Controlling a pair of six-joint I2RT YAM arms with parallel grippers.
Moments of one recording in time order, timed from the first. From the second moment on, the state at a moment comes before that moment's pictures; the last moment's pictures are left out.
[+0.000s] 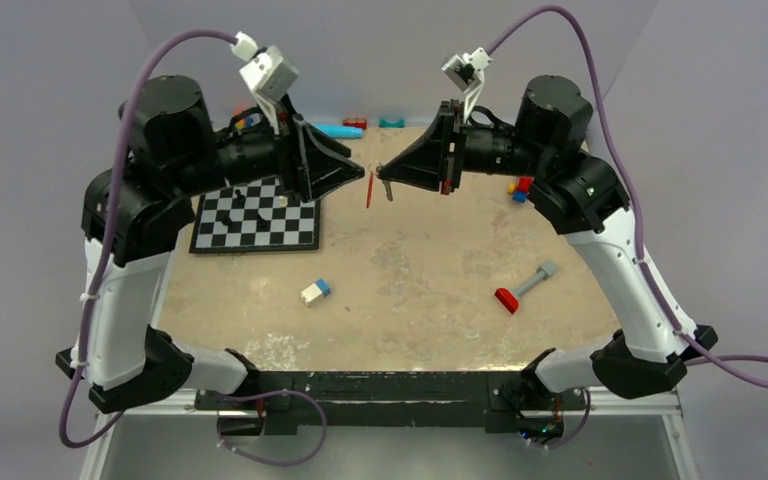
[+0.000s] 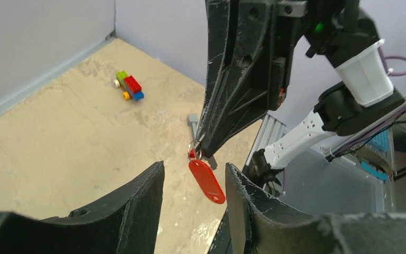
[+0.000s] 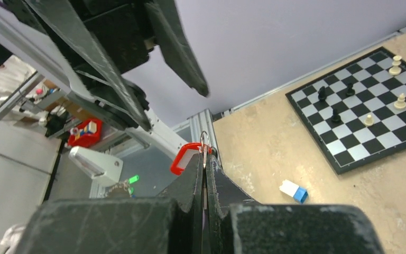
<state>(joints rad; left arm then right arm) -0.64 1.35 2.25 -0.98 0.49 -0.24 0.64 1.36 1.89 -0.52 -0.74 0.46</state>
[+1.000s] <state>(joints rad) -0.64 1.41 2.17 -1.06 0.72 -0.21 0.65 1.41 1.94 -0.72 -0.87 0.35</state>
